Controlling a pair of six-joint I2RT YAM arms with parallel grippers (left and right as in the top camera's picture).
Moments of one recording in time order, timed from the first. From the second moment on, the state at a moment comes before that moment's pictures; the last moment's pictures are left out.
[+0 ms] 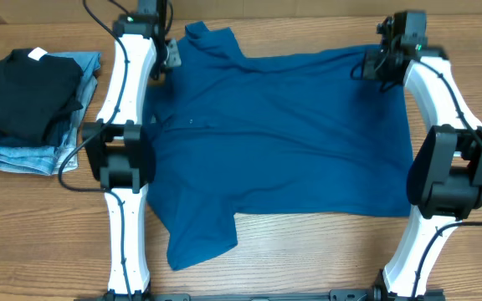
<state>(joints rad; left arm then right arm) -0.08 2.56 2.53 -1.17 -0.07 -0.32 -0.09 2.18 1.87 -0.73 -0.06 0.08</state>
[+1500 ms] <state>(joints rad) -0.15 2.69 2.55 -0.96 0.03 -0.27 -0.08 2.45 2.17 -0.88 -0.09 0.15</state>
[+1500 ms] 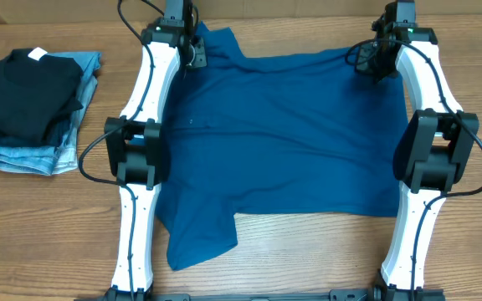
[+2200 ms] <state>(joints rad) -0.15 2.71 2.50 -0.96 -0.05 -0.23 -0.08 2.53 2.17 -0.83 -0.09 0.15</state>
